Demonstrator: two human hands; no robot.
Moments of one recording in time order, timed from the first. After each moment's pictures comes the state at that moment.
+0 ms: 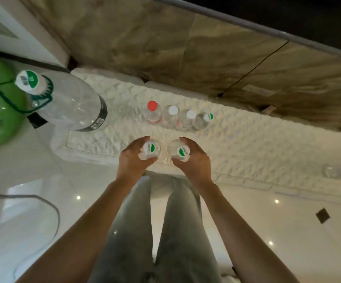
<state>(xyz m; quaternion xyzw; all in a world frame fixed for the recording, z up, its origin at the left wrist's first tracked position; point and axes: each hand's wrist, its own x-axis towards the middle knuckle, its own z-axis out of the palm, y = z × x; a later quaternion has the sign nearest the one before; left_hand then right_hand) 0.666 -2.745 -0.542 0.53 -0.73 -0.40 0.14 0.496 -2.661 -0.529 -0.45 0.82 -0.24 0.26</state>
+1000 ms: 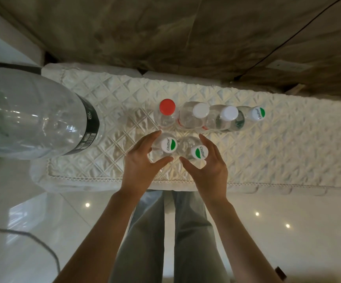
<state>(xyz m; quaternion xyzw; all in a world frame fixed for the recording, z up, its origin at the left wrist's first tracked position) 0.667 -2.813 -0.672 0.43 -0.77 -0.43 0.20 0.531 -2.704 -0.653 -0.36 0.87 -0.31 0.17</state>
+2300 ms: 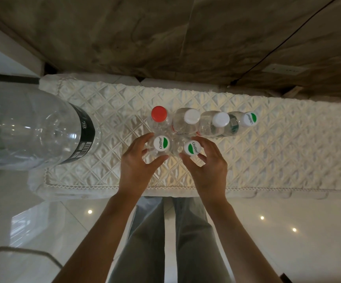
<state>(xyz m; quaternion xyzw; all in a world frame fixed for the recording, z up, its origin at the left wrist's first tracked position) 0.652 -2.818 -0.666 0.46 -0.74 -0.45 0.21 0.515 -2.719 -0.639 -0.34 0.85 -0.37 0.17</state>
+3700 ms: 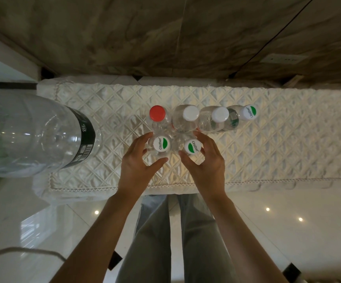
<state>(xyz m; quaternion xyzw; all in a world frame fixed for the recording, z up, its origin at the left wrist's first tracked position) 0.659 -2.821 -0.667 0.43 -0.77 -0.43 0.17 0.521 -2.716 -0.652 -0.33 0.85 -0.37 0.19</state>
